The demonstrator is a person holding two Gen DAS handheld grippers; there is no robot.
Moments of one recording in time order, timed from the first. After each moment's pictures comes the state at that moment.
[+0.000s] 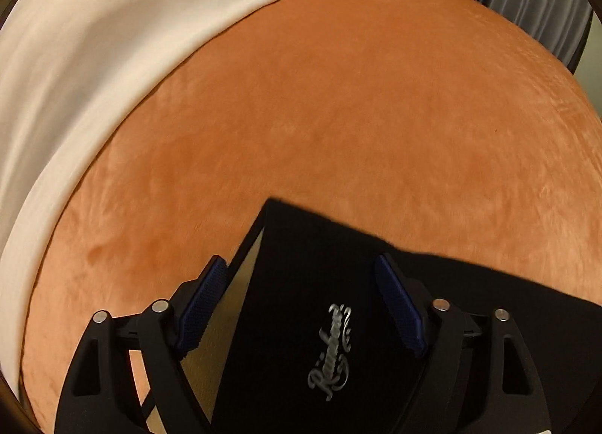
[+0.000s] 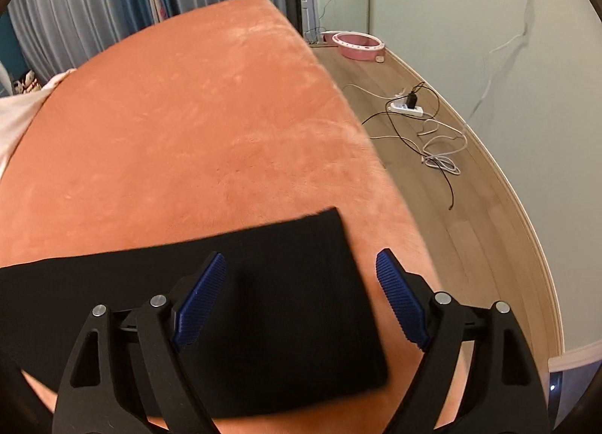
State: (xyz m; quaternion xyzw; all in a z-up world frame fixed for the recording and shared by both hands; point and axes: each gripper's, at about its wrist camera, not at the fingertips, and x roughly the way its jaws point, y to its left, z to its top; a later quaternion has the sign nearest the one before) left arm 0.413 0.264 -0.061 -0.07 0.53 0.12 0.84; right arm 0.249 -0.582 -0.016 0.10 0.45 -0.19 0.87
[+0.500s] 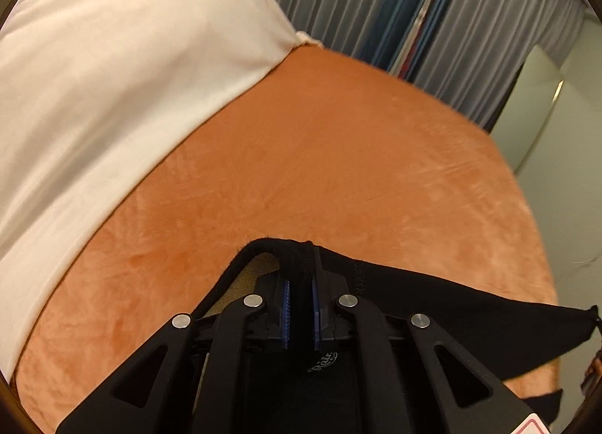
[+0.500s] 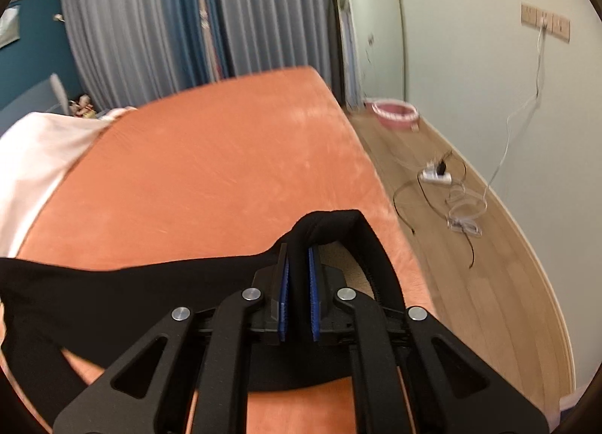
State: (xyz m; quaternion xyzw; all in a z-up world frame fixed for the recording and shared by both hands) left arm 0.294 0.279 0.087 -0.15 0.39 0.00 0.91; right arm 0.148 -0.525 0.115 0.08 0.31 -0.12 0.94
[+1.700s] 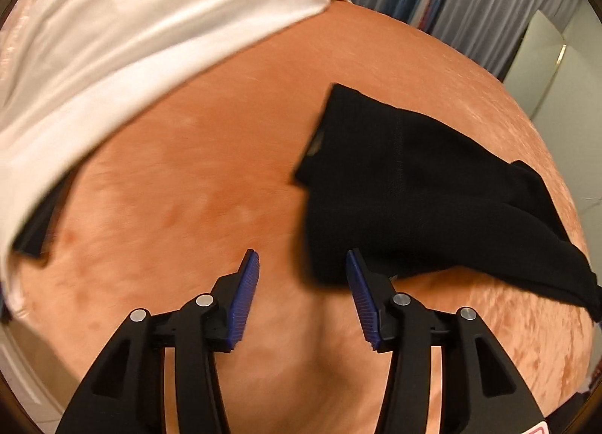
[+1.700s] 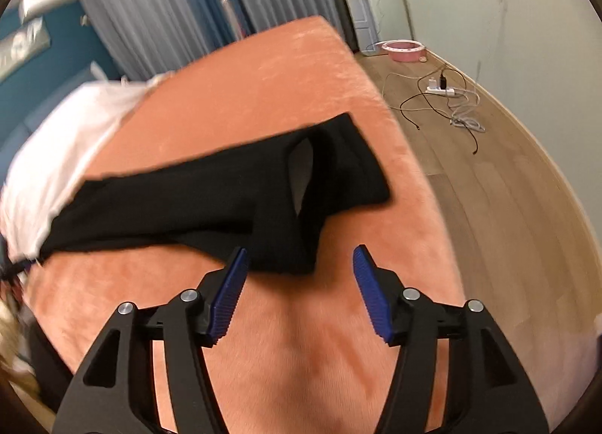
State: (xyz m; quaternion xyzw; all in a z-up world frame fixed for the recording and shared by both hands) left arm 0.015 0.347 -0.023 -0.12 0.46 0.04 0.88; right arm -0.170 -0.549 -0.001 0.21 0.35 -0.04 0.91
